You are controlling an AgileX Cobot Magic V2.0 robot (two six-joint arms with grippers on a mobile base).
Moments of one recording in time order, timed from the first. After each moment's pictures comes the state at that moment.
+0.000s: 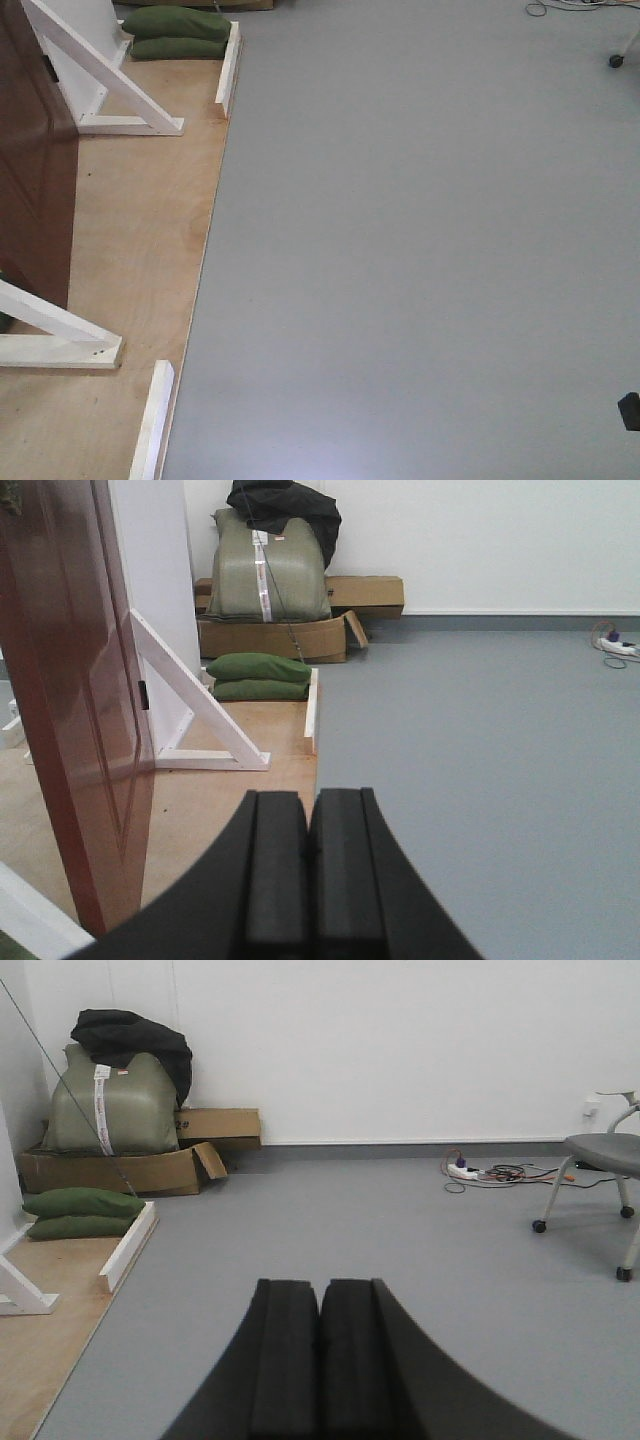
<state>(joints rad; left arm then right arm) 0.04 -0.01 0.03 -0.07 0.19 0.00 -0.06 -0.01 0.03 0.07 0.10 -0.08</state>
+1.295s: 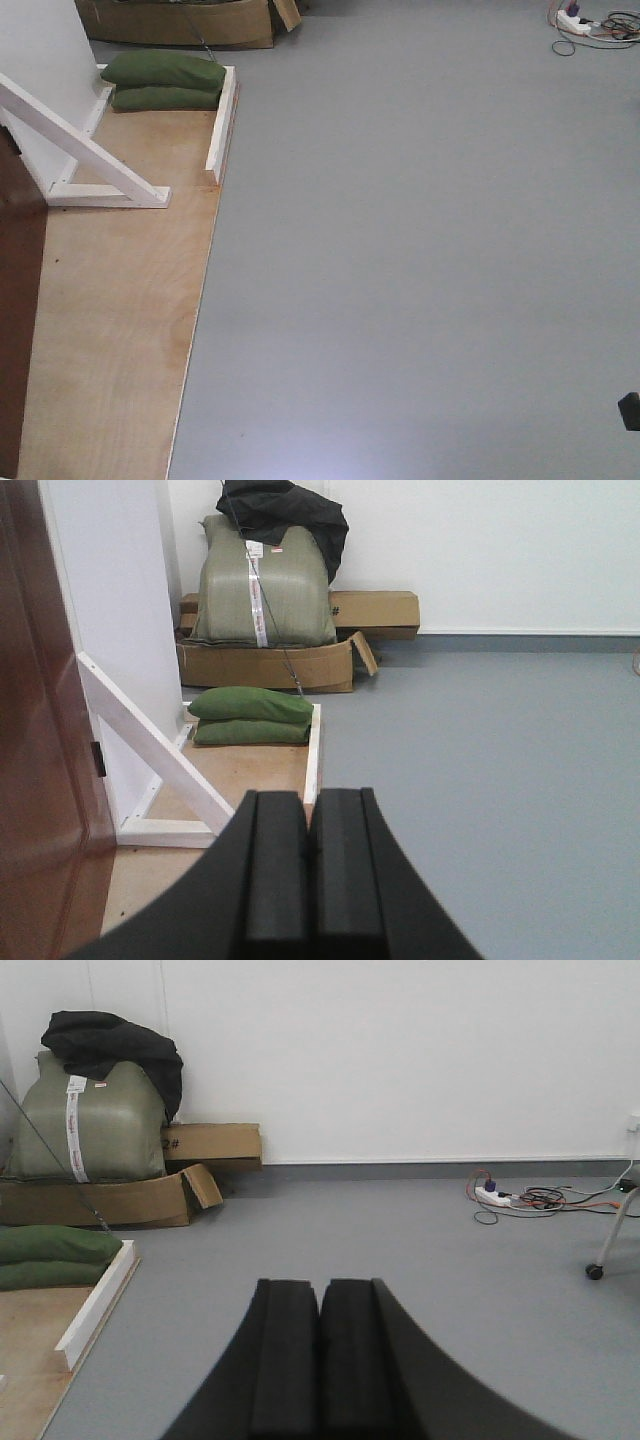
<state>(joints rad) 0.04 -0.01 0.03 -0.07 0.19 0.00 -0.06 -0.01 0.03 0.07 0.10 -0.08</state>
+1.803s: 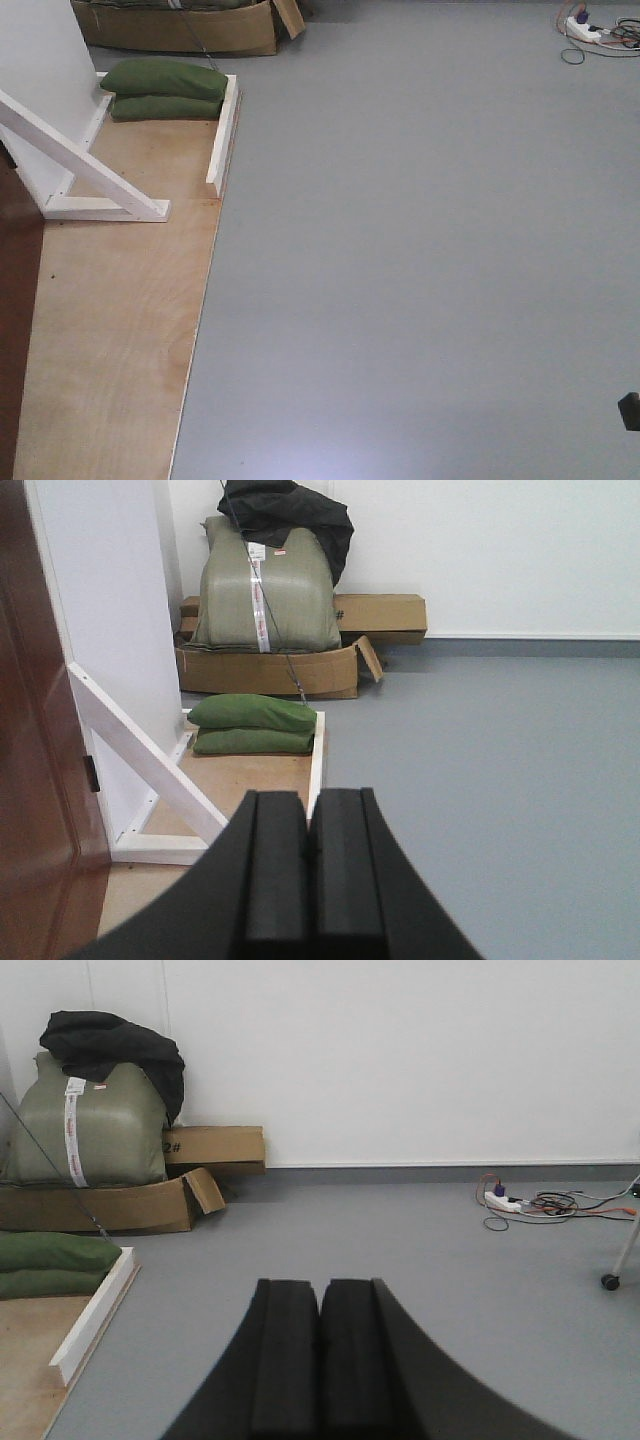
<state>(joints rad) 0.04 -0.01 0.03 -0.07 0.19 0.00 -0.06 -0.01 0.03 0.07 0.10 -0.08</state>
